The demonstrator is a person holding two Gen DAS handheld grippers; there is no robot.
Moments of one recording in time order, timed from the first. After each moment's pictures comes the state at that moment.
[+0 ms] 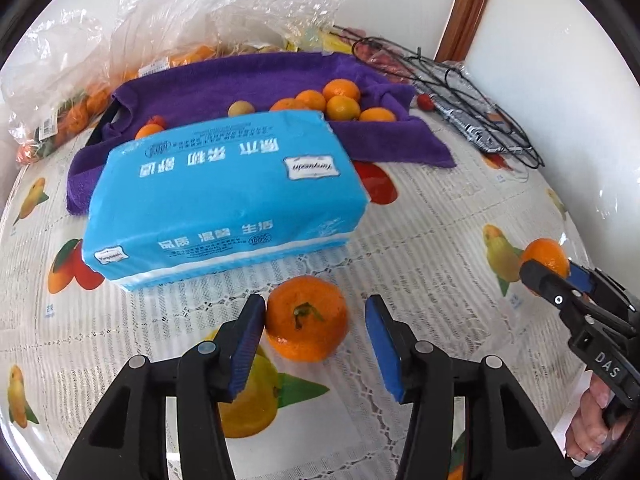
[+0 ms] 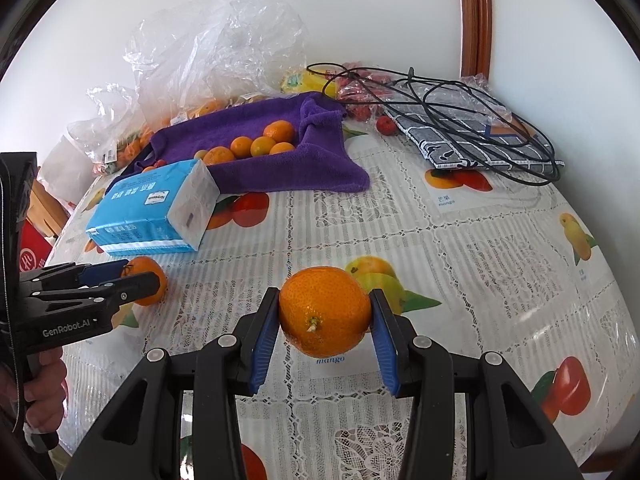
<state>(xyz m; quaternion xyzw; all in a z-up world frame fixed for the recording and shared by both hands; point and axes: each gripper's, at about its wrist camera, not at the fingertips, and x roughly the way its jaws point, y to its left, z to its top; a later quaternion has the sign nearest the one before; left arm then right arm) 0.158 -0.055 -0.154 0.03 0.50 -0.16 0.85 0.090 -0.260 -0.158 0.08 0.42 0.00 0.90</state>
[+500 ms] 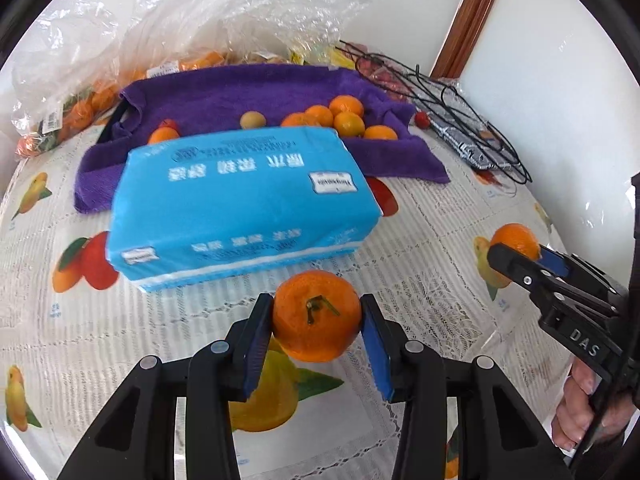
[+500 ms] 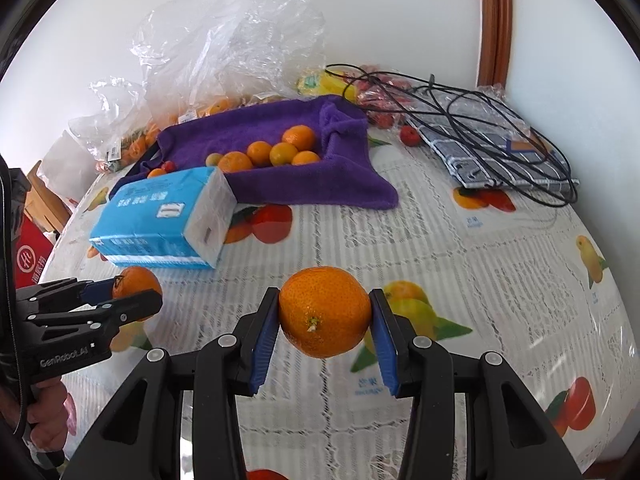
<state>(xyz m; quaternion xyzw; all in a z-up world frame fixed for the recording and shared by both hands) 0.156 -0.027 -0.137 0.00 0.48 -0.18 0.86 0.114 -0.228 -0.146 0.06 0.42 0.01 0.91</state>
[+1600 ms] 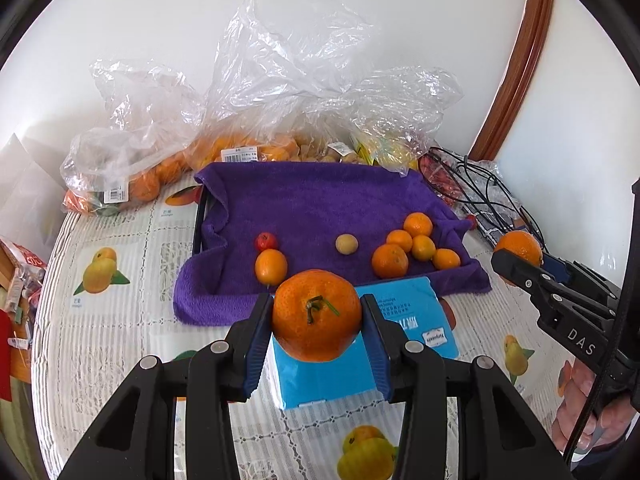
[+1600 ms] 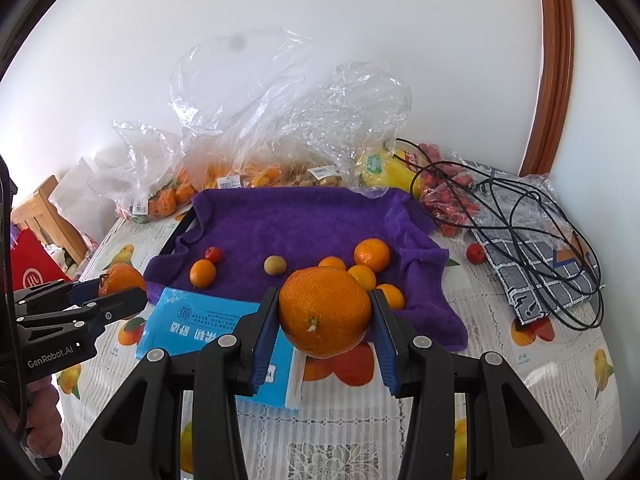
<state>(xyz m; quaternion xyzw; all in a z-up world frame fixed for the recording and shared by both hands) 0.221 0.044 -0.073 -0.03 0.42 -0.13 0.90 0.201 -0.162 -0.077 0.03 0.36 0.03 0.93</state>
